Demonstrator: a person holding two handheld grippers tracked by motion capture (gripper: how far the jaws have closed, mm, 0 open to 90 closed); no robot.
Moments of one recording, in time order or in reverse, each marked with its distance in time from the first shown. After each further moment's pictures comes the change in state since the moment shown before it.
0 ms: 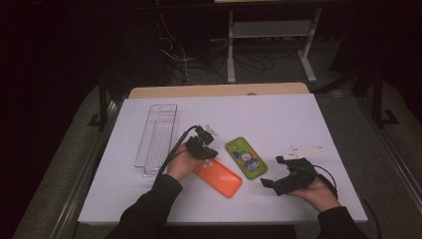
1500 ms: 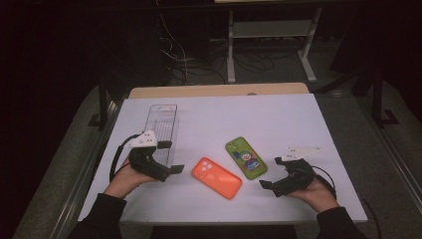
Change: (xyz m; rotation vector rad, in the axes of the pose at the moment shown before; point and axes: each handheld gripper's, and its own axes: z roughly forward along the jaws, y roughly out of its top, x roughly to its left) left arm 0.017 -0.100 -0.128 -0.439 -0.096 0.077; right arm 0.003 -0.001 0.003 0.011 0.004 -0.009
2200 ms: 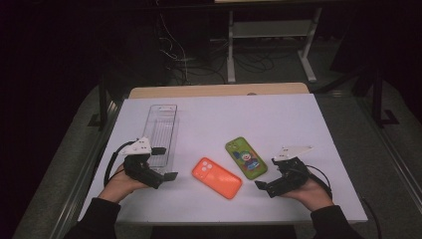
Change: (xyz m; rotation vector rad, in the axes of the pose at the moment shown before) left arm 0.004 -0.021 -0.006 0.014 -0.016 -0.017; right arm 0.016 0.015 0.004 0.067 -0.039 -0.003
